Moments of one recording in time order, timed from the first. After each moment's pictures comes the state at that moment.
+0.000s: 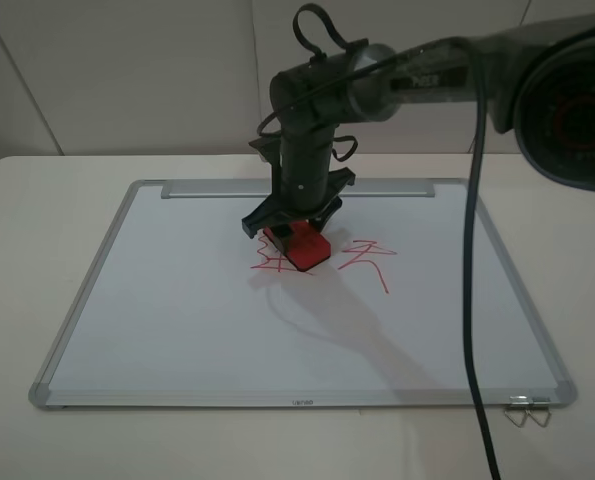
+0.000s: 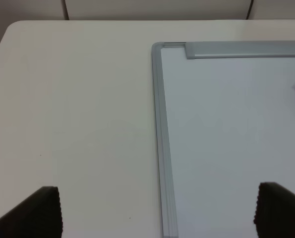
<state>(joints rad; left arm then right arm) -0.06 -0.01 -0.50 0.00 1.07 -0.02 0.66 2.36 -1.82 -0.11 0.99 0.10</state>
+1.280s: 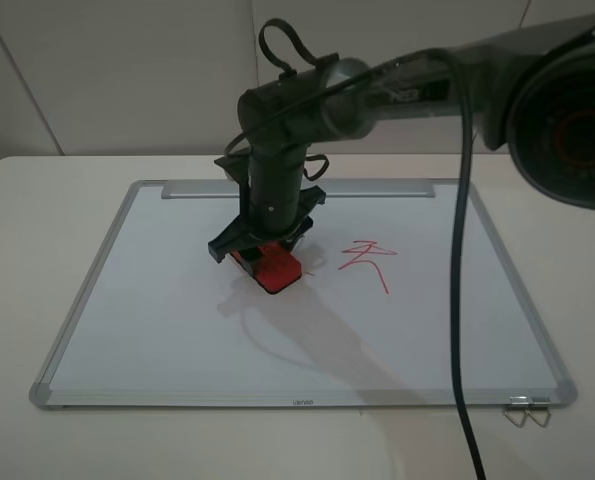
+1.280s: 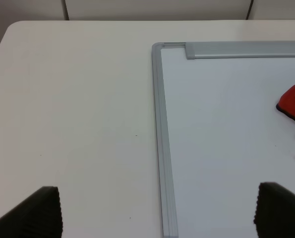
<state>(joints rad) -0.06 -0.01 -0.50 0.00 1.07 -0.02 0.72 2.36 -1.76 -0.06 0.94 0.09</state>
